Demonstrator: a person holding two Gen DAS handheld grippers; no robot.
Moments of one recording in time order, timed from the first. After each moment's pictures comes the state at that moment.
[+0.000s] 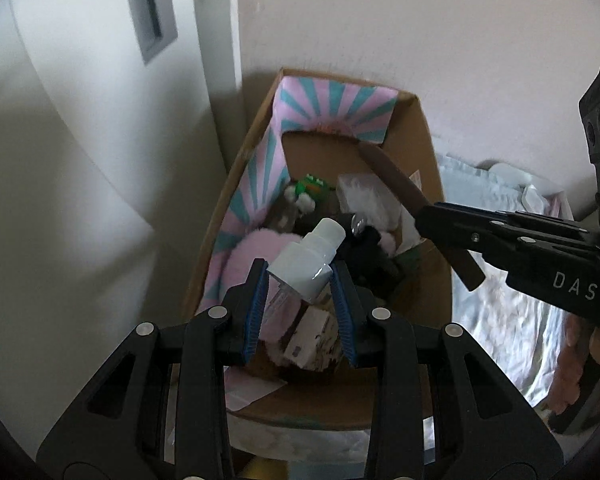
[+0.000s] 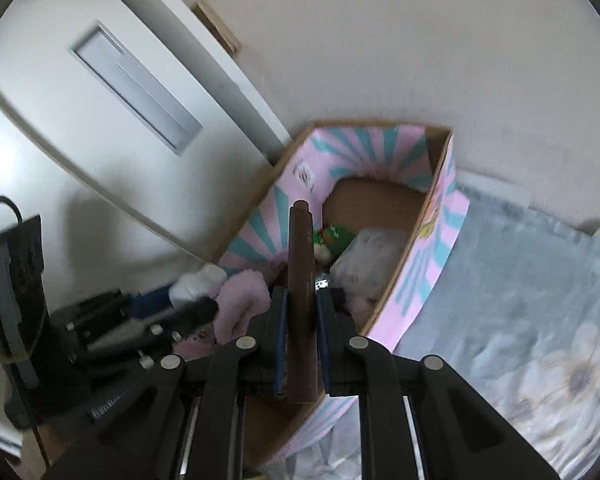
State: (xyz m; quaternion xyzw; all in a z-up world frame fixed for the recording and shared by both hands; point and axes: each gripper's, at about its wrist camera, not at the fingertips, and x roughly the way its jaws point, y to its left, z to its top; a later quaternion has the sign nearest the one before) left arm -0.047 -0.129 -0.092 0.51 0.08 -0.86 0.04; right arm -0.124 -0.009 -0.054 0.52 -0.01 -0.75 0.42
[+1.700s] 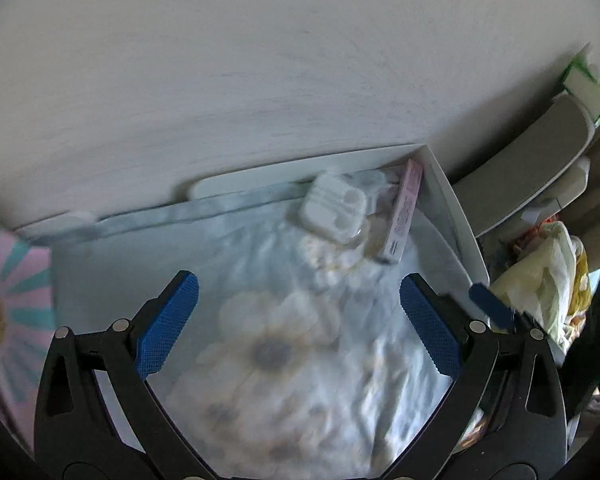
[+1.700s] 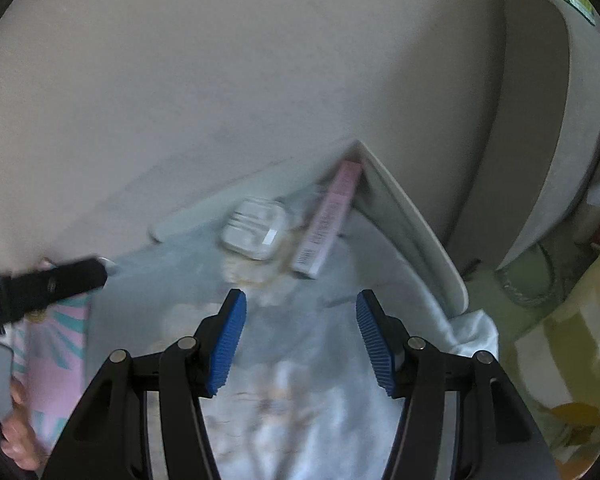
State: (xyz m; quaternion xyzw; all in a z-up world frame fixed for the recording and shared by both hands) left arm -0.210 0.222 -0.131 0.55 0.00 -0.81 -0.20; right arm -0.161 0.344 -0.107 0.46 -0.12 -0.88 0.00
